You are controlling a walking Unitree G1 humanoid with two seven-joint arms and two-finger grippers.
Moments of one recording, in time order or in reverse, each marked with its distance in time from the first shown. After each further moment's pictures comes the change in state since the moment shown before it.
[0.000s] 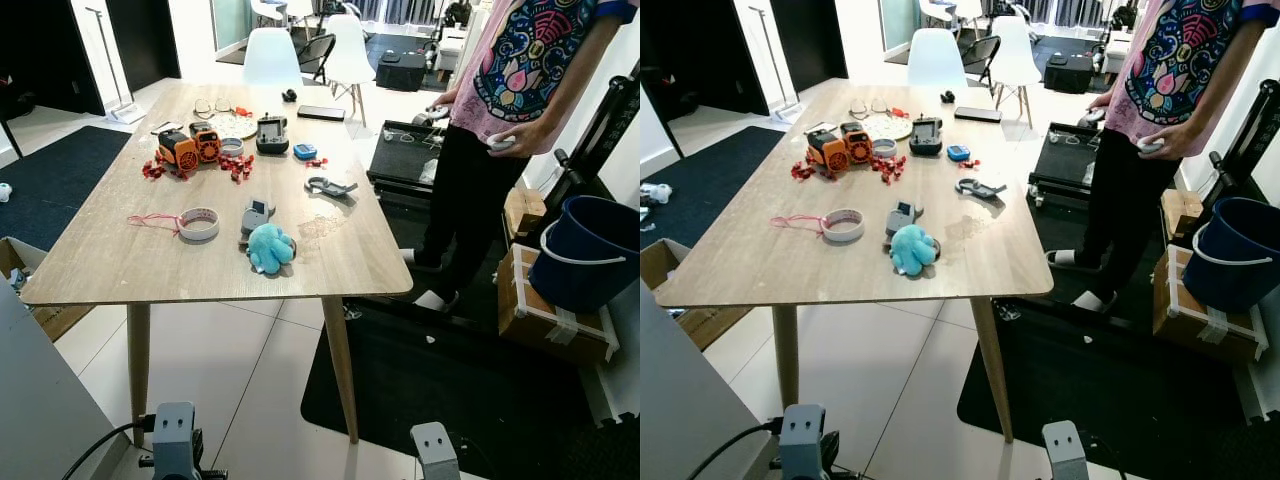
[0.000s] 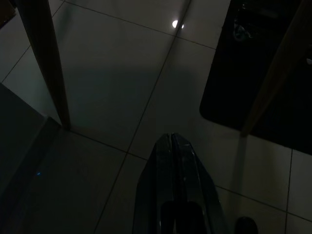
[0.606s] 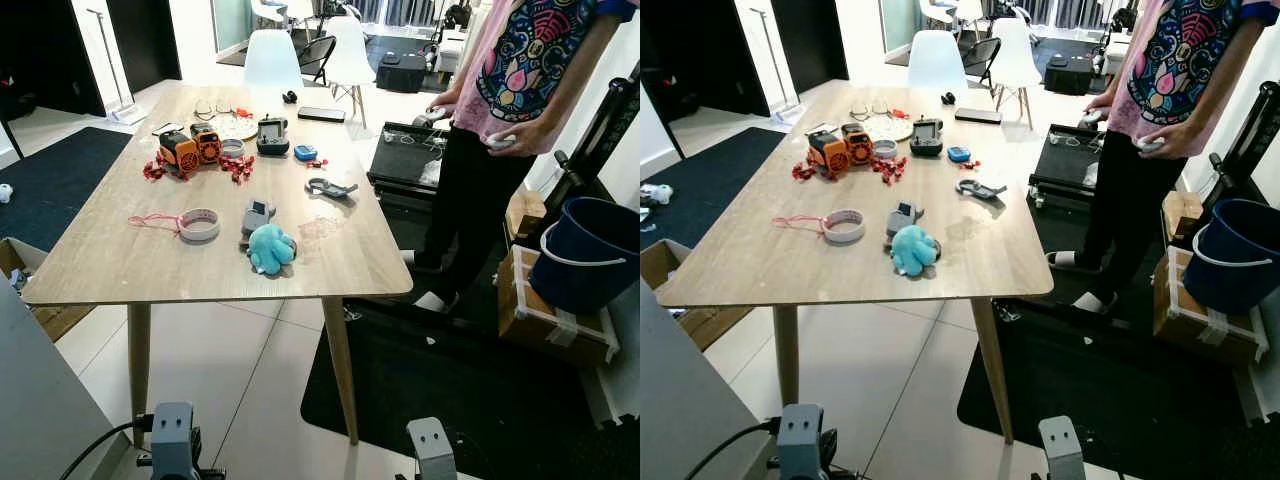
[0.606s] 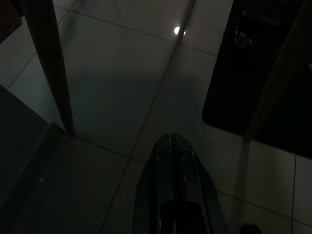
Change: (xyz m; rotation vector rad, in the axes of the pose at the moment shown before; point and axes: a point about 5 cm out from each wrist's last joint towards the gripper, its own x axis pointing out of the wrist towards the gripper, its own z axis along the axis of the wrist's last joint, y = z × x) left arm -0.001 0.000 0.002 0.019 -0.023 0.004; right arm 0.003 0.002 0.010 -0.011 -0.029 0.017
